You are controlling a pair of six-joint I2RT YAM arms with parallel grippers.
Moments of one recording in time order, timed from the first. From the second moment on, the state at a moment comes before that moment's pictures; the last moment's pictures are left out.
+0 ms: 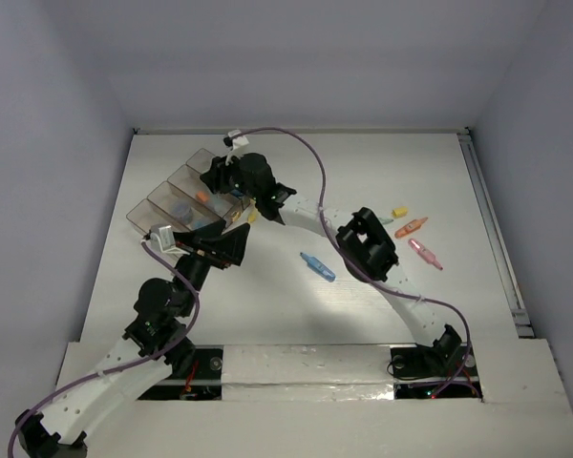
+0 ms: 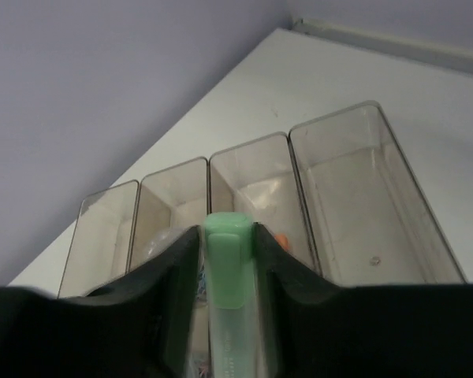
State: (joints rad) left arm -0.71 0.35 0.27 0.38 -0.28 -0.61; right arm 0.85 2.52 2.15 0.35 -0.07 0.37
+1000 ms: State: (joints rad) left arm -0.71 0.38 0.27 0.39 -0.30 -0.60; right arm 0.85 2.12 1.41 0.21 0.28 0.48
